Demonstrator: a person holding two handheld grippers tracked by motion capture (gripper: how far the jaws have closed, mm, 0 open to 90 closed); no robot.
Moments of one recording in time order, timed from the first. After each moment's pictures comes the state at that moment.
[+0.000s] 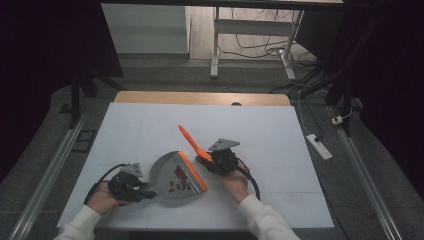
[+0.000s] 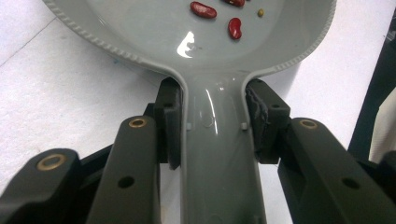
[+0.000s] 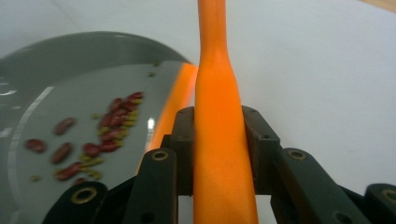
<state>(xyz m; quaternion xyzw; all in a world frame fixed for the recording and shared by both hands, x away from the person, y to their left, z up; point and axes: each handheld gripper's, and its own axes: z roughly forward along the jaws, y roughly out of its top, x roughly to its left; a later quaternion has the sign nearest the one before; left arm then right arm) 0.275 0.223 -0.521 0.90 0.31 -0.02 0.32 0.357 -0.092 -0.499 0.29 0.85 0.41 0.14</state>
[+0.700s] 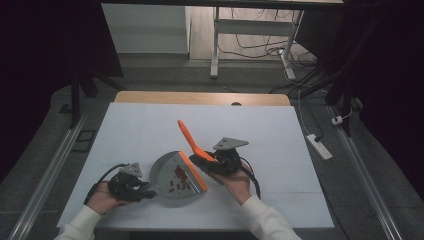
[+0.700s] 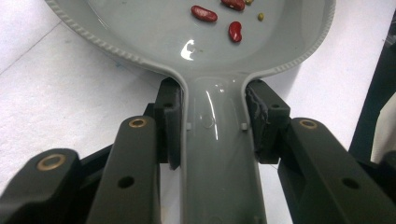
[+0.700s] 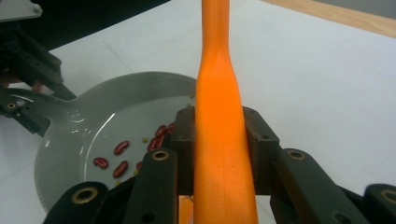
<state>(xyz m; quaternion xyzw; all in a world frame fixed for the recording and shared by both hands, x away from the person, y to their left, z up) 0.274 0.224 -0.521 0.89 0.31 -0.01 0.33 0.346 -0.104 -0.474 0.28 0.83 0.47 0.11</state>
